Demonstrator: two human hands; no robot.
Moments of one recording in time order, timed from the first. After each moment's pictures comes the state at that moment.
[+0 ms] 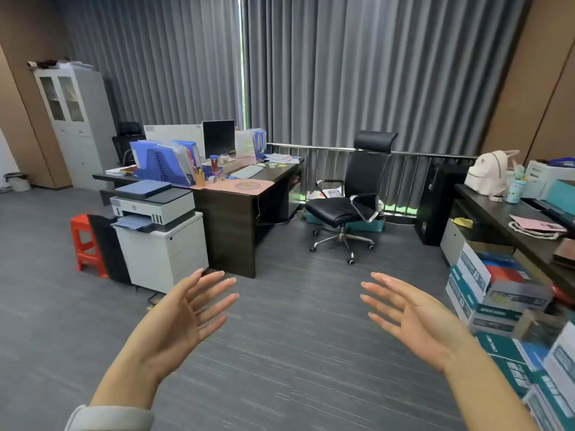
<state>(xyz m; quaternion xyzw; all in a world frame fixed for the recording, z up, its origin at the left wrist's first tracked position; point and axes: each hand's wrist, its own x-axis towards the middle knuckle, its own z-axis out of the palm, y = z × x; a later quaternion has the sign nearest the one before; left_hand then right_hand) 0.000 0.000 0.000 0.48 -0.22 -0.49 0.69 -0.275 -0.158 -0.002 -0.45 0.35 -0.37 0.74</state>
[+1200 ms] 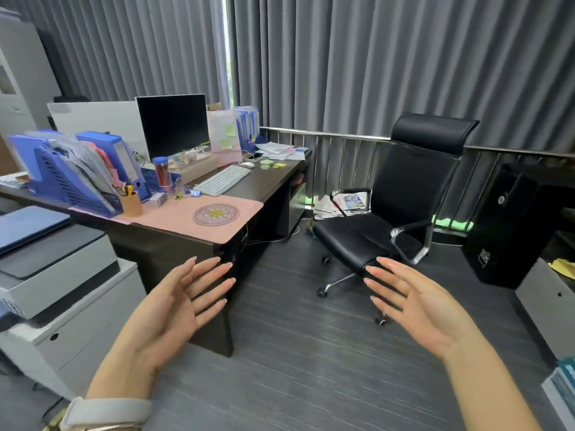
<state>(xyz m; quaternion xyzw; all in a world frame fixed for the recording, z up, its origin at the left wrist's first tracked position) 0.396 -0.814 -0.023 0.47 -0.17 -0.50 0.70 0.119 -0.974 -0.022 -0.44 0.36 -0.38 0.73</state>
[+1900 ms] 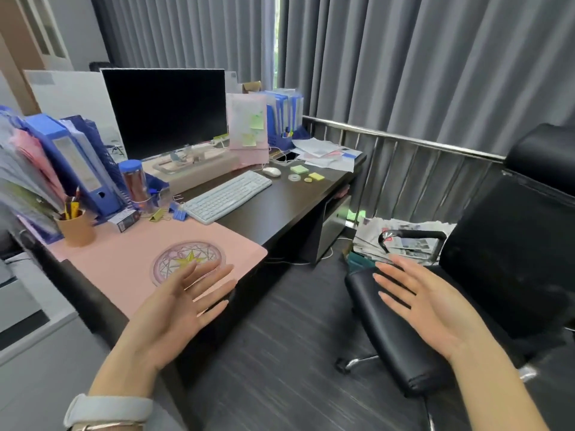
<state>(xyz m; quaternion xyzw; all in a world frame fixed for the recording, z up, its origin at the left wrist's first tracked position) 0.592 -1.282 -0.047 0.47 -0.07 -0.44 0.76 0.360 -1.510 -0.031 -0.47 0.34 -0.29 0.76</state>
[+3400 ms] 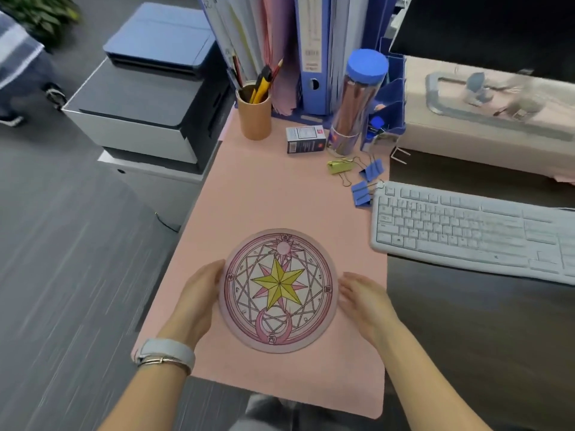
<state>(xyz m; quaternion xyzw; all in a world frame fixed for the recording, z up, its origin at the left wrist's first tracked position) 0.878 -1.407 -0.254 0.56 0.47 -0.02 0.68 0.960 -1.637 -0.264 -0.61 0.31 0.31 0.66</state>
